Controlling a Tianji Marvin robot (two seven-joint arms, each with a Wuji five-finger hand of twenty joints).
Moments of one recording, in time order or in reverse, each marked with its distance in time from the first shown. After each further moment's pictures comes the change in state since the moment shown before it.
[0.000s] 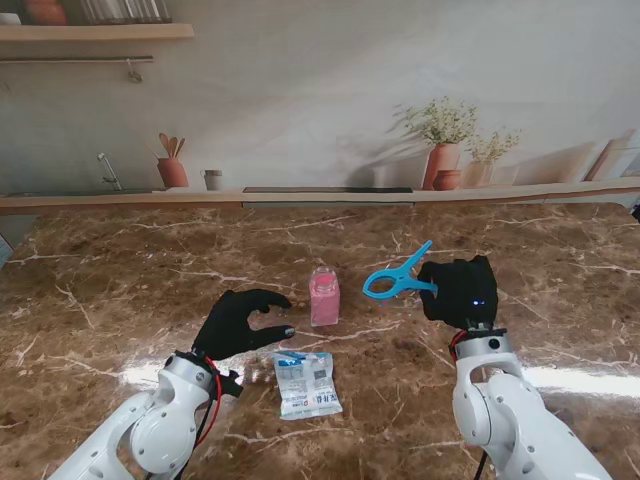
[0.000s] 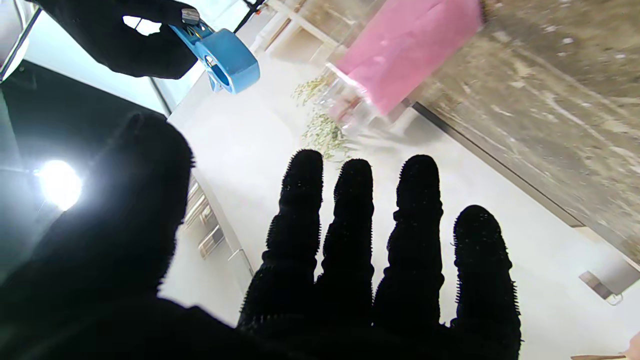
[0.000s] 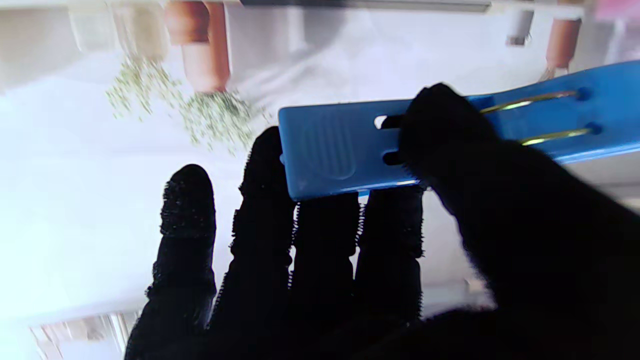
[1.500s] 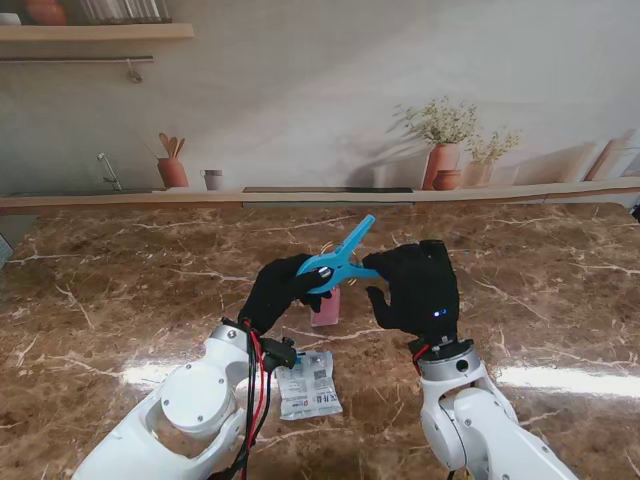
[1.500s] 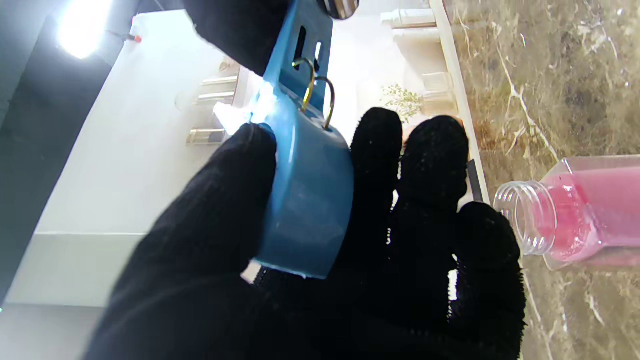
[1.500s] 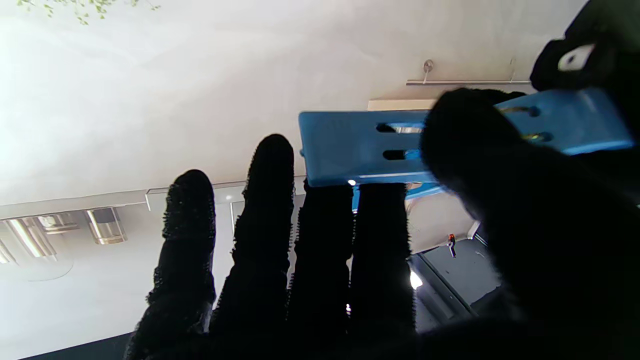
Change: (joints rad) left arm -0.104 -0.090 0.126 -0.132 -0.748 0.186 -0.101; right arm -0.031 0.003 -0.116 -0.148 -0.157 -0.053 -0.205; left_hand 0.379 0.111 -0.083 -0.026 0.108 0.079 -0.042 0.096 0.396 0.095 0.148 0.142 0.409 0.041 0.329 0.112 0.215 0.026 0.273 0.074; right_hand -0.089 0.007 -0.010 0.092 -0.128 0.113 -0.258 0.062 -0.218 -0.001 -0.033 -0.136 -0.116 0.004 -0.176 -0.075 -0.062 0.000 -0.054 -0.035
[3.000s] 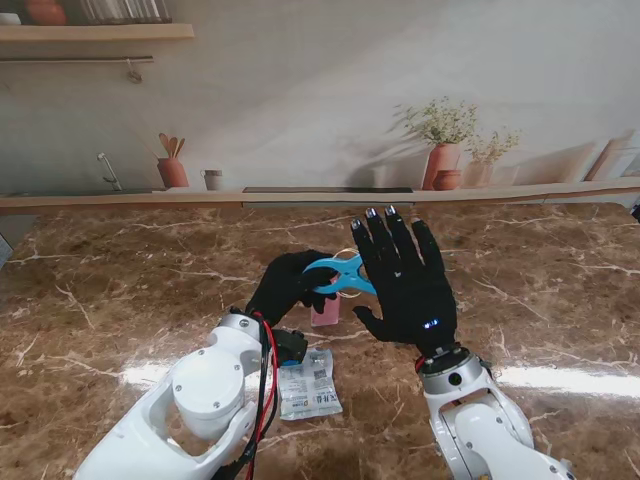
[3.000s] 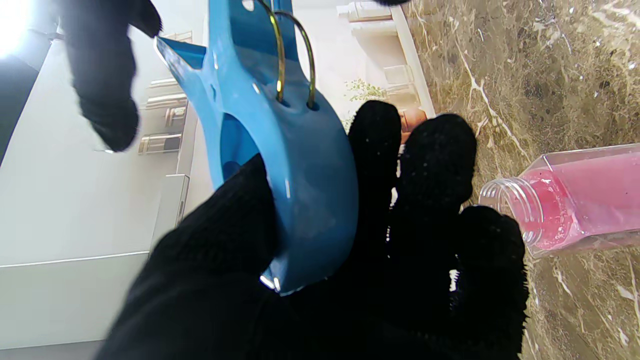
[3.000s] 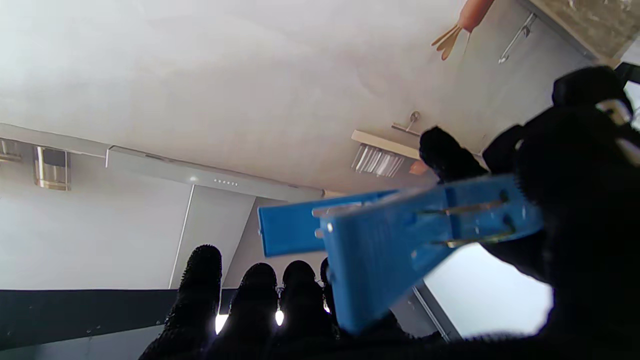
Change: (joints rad) left arm -0.011 -0.026 0.017 -0.110 0.070 0.274 0.056; right arm -0.046 0.059 0.002 -0.084 -0.291 0.116 0.129; left_hand 0.050 0.039 0.107 -0.012 0.003 0.005 0.000 0.021 0.053 -0.019 0.075 -0.040 0.077 0.000 0.078 -0.057 0.117 0.005 0.104 -0.033; right_hand -0.155 0.180 -0.420 0.152 -0.650 0.417 -0.668 -0.538 -0.821 0.234 -0.566 -0.670 -0.672 0.050 -0.732 -0.592 -0.429 -0.106 -0.572 -0.150
